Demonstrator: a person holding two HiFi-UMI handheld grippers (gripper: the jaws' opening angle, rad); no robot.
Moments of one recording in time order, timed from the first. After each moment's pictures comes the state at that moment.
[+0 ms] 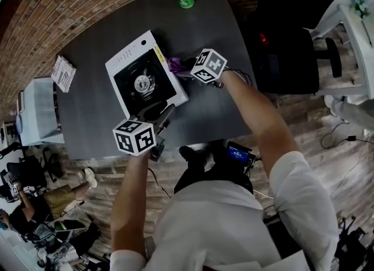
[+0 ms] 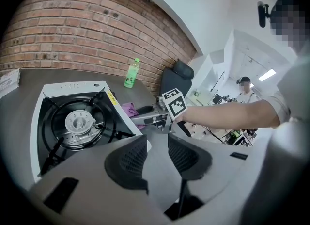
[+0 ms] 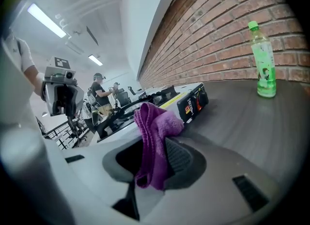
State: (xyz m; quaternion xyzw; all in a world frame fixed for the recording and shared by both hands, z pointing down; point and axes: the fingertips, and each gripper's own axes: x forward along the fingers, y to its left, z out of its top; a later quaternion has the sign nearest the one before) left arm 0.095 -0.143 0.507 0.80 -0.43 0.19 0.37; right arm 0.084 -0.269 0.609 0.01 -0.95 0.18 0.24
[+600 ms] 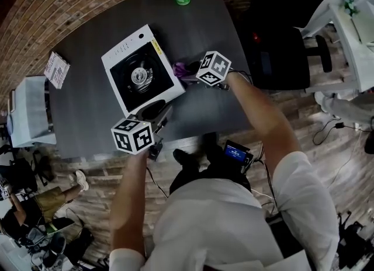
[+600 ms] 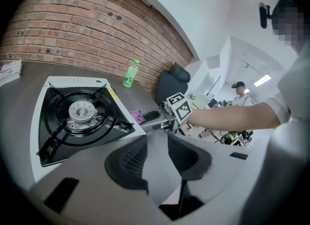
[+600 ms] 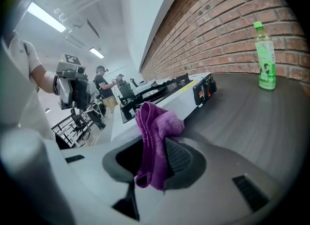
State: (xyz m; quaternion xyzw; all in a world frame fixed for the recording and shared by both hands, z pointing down) left arm 0.093 -0.113 0.511 0.81 -0.42 0.15 0.38; right arm 0.112 -0.219 0.616 -0.01 -0.94 0.18 0.28
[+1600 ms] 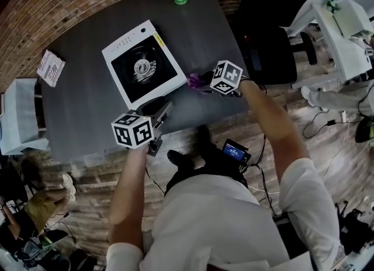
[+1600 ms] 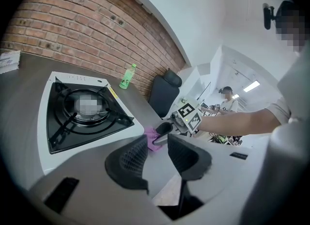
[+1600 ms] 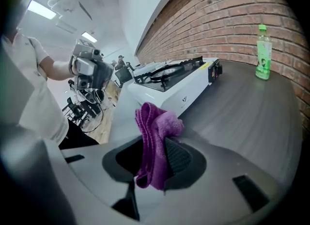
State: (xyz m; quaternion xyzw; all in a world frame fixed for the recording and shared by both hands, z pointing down) left arm 0.068 -0.082 0.502 0.84 -0.38 0.11 0.38; right arm 0.158 -0.139 0.620 0.00 -0.90 0.18 0.39
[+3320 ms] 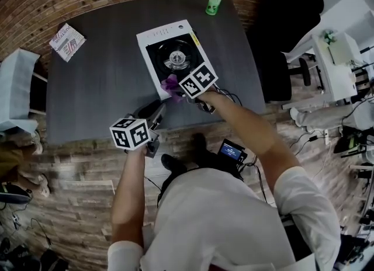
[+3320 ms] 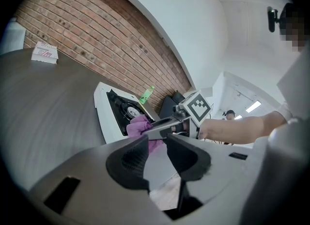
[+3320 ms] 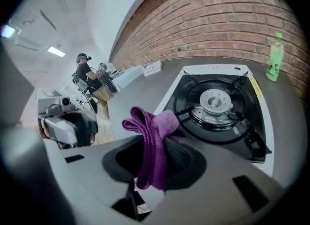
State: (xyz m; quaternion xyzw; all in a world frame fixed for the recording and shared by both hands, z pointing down) left arm -0.077 -0.013 0.496 0.81 -0.43 -0.01 0.38; right arm -0.048 -0.088 0.563 0.13 -0.86 0.28 0.40
